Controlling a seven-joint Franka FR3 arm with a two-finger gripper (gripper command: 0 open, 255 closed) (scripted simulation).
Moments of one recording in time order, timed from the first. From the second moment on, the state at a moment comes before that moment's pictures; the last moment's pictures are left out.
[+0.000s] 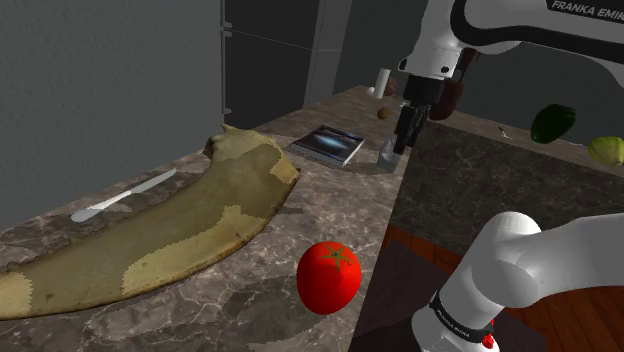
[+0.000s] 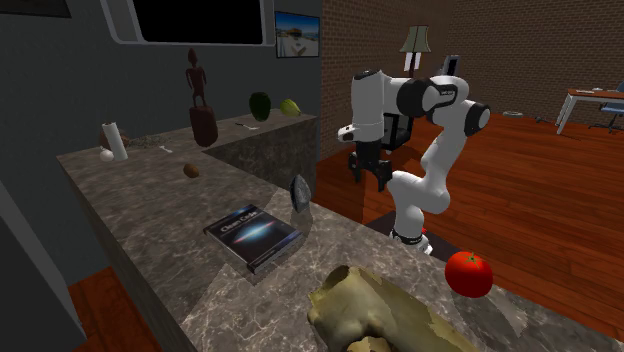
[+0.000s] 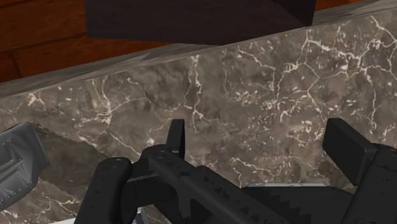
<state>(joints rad) -0.01 -0.78 -0.04 -2.30 0.04 1.43 -0.11</state>
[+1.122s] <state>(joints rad) -0.12 -0.23 -0.30 -1.84 -0.07 1.29 -0.29</state>
